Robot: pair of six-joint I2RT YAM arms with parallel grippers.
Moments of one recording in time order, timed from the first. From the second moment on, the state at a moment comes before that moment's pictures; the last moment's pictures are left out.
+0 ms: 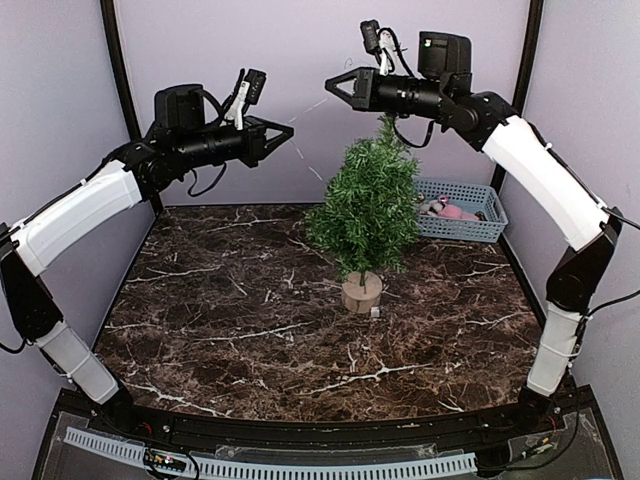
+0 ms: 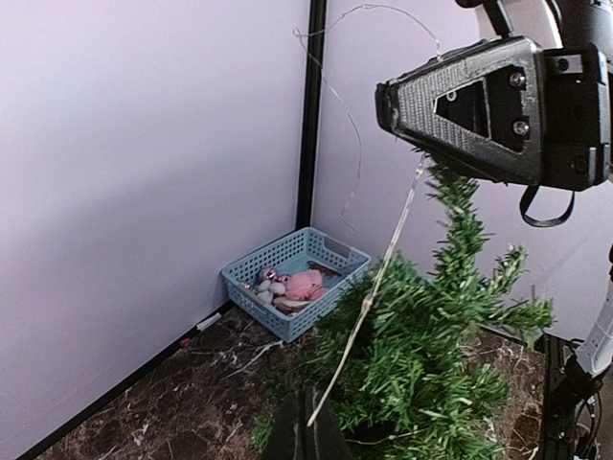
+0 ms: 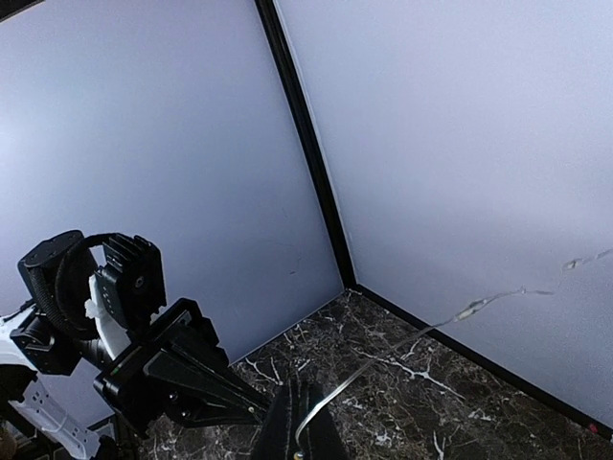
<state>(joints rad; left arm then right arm) -0.59 1.57 1.63 -0.17 0.35 -0.04 0.69 1.85 2.24 -0.41 -0.34 0.26</state>
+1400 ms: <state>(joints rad) -0.60 1.70 1.73 -0.04 0.56 -0.16 0.50 1.88 2.27 -0.42 -0.64 0.35</state>
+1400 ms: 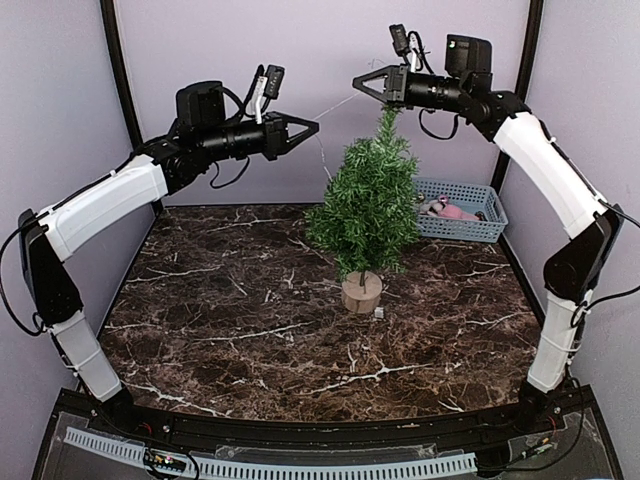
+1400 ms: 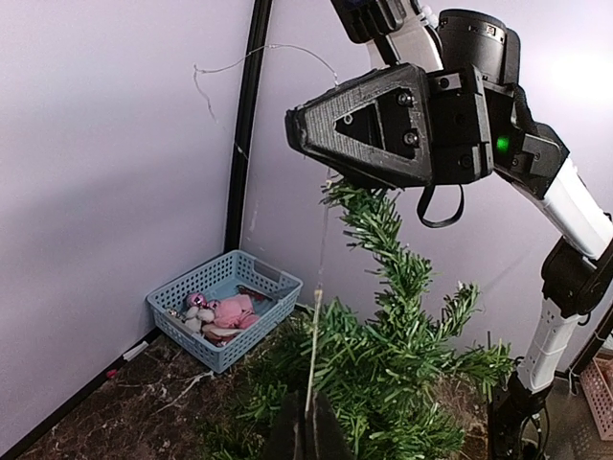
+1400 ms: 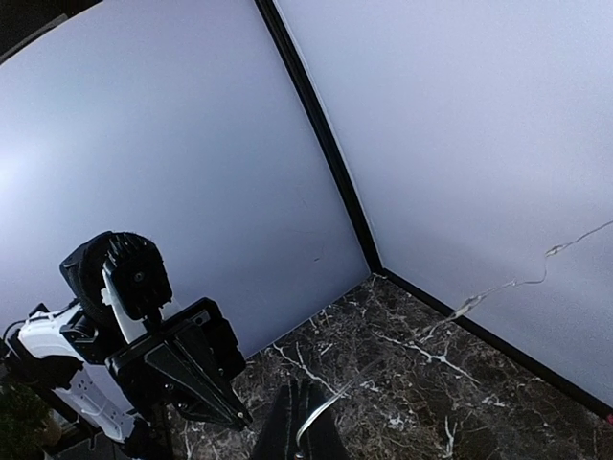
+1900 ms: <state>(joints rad) -0.60 1.74 1.80 -0.04 0.56 -0.19 0.44 1.91 2.27 -0.30 -0.81 0.51</state>
